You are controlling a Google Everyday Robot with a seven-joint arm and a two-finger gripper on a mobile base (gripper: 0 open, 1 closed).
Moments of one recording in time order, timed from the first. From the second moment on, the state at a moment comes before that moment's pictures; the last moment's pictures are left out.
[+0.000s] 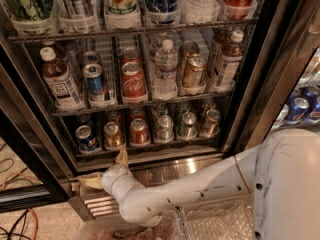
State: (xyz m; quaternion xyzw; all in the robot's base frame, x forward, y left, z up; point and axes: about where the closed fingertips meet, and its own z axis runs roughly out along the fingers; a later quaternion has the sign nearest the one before) arm 0.552 0.204 0.564 -0.28 0.74 0.20 0.57
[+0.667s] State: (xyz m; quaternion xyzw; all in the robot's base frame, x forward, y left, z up) arm 0.568 0.206 0.578 -0.24 0.72 0.15 0.63
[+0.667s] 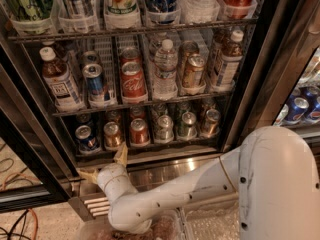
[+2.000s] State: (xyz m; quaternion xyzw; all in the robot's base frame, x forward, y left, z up) arm 0.578 0.198 0.573 -0.18 0.72 0.11 0.66
